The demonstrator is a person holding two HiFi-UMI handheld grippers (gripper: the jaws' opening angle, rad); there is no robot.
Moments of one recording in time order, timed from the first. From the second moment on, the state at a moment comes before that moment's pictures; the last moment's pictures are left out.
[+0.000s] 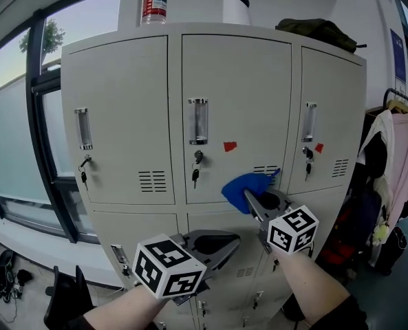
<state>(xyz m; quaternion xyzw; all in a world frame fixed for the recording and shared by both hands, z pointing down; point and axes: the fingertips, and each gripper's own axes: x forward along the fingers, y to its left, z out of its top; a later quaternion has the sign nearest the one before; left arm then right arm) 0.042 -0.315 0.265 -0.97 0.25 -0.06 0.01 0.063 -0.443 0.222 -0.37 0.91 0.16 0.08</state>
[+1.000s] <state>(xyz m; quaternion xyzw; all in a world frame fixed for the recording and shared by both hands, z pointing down) 0.052 -0.310 0.311 -0.94 0.33 -0.06 -0.01 0.103 -0.369 0.247 -0.31 0.94 0.12 0.11</state>
